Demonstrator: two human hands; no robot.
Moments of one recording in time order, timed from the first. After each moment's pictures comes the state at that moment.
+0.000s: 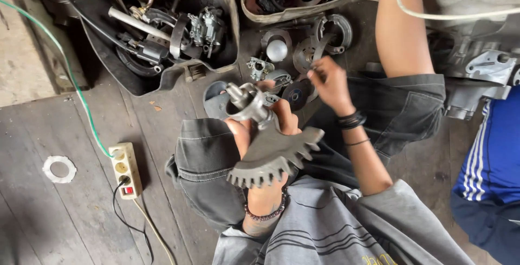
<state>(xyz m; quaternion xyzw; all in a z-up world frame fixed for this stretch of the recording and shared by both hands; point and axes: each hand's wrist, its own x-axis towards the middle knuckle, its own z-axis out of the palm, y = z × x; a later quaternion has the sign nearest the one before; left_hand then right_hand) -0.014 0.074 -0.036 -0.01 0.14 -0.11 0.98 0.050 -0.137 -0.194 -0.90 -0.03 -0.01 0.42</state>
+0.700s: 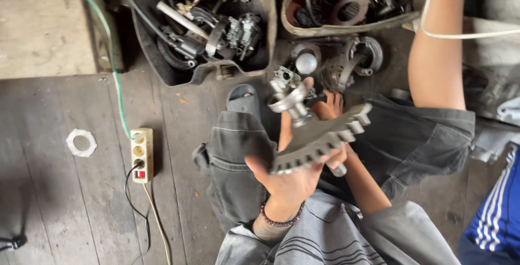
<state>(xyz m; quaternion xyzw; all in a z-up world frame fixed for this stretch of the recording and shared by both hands) -0.028 0.070 -0.017 0.05 0.04 -0.05 1.00 0.031 -0.069 -0.156 -0.87 -0.07 0.17 0.46</state>
